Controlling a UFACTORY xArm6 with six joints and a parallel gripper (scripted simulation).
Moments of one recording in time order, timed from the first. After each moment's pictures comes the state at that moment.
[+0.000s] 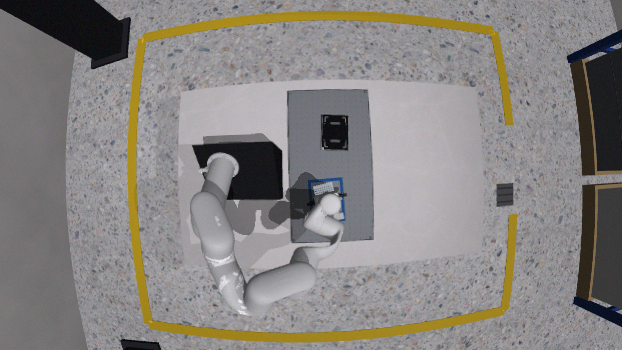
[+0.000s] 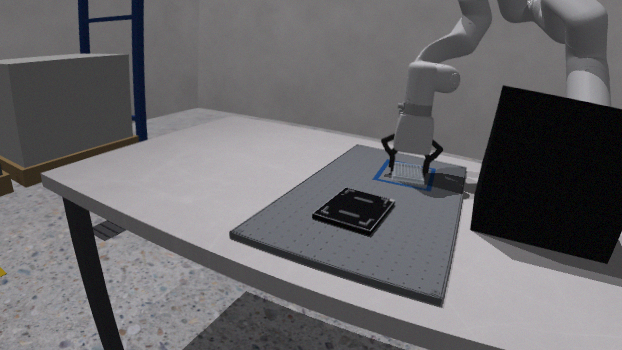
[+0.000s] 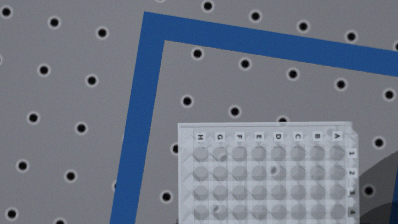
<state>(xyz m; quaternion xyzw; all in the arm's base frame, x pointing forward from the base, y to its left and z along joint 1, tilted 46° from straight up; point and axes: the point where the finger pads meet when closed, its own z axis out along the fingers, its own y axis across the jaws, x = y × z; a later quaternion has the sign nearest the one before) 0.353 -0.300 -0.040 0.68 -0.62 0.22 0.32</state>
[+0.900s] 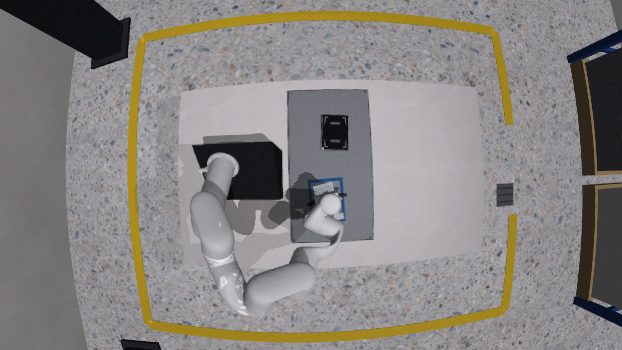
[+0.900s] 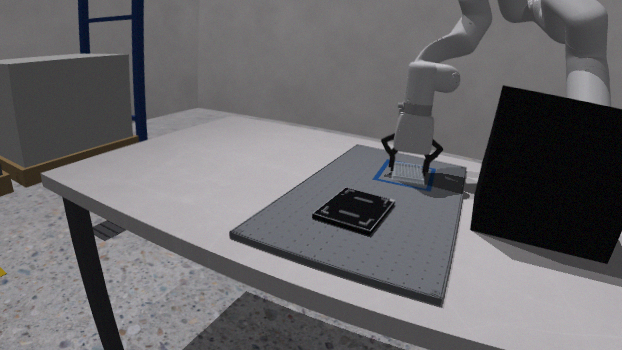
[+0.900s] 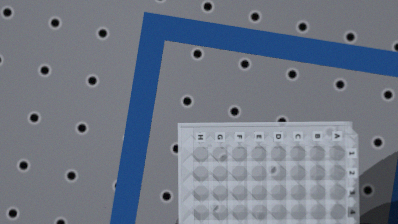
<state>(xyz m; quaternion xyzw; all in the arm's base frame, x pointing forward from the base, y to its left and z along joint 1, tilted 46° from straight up) 0.353 -0.299 -0.039 0.68 -0.62 0.22 0.32</state>
